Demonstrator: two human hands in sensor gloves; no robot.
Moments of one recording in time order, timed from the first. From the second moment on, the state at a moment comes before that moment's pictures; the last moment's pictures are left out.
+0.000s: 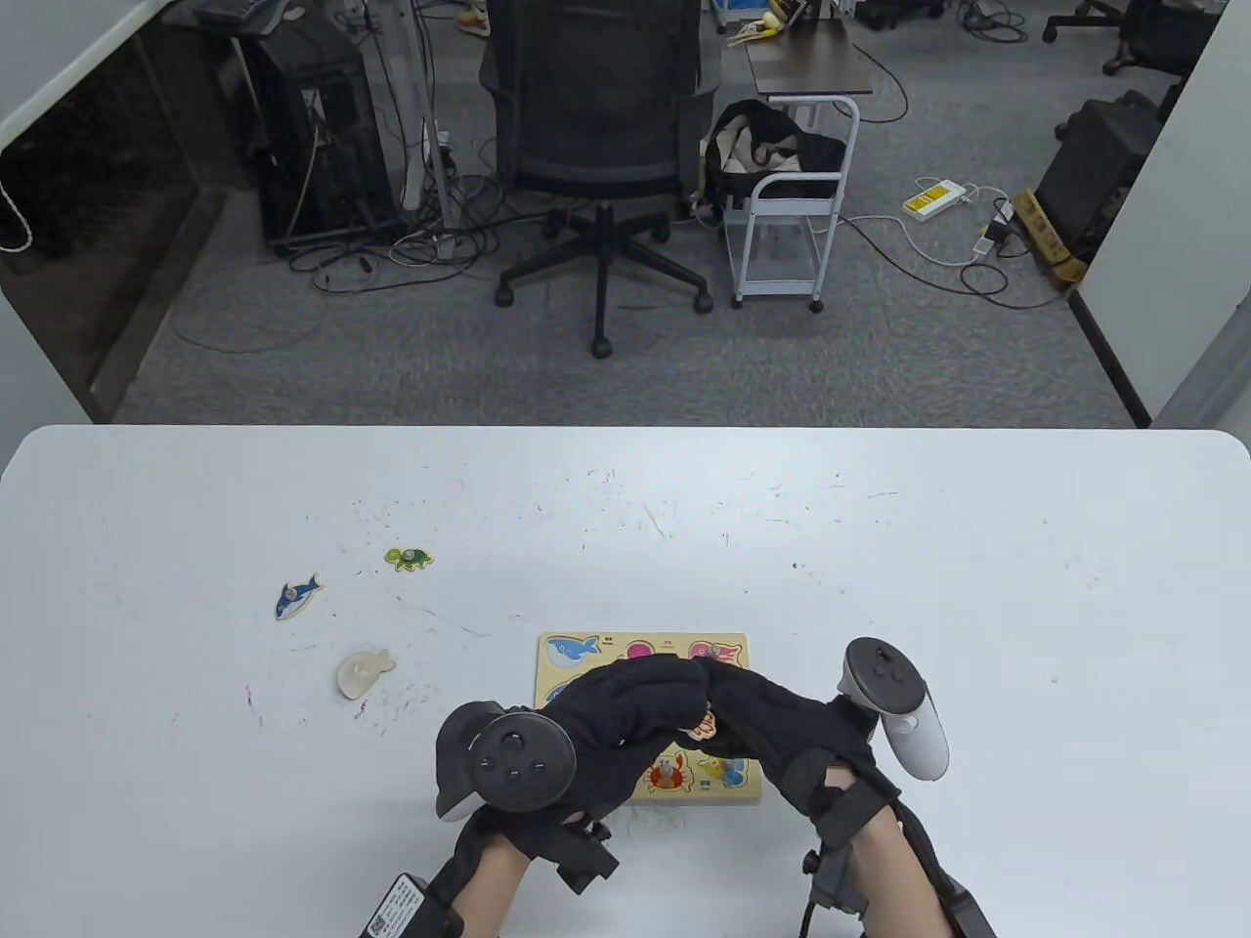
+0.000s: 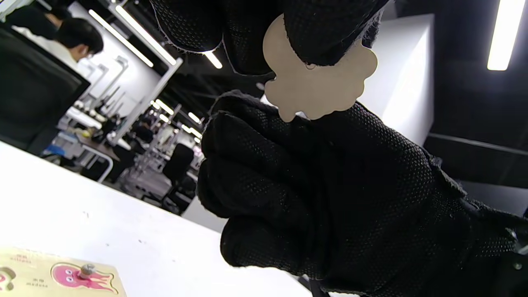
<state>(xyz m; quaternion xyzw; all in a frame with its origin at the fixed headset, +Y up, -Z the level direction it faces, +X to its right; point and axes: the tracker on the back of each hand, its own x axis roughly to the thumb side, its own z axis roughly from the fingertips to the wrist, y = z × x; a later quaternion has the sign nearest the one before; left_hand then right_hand) -0.092 -0.651 -0.278 0.12 -0.34 0.34 0.87 0.152 -0.710 -0.314 0.23 0.30 0.68 0.63</state>
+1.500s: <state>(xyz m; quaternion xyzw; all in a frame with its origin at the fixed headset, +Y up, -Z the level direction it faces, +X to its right) -0.070 -0.644 -0.254 0.26 -0.17 0.07 0.95 0.144 -0.695 -0.298 0.18 0.13 0.79 0.58</state>
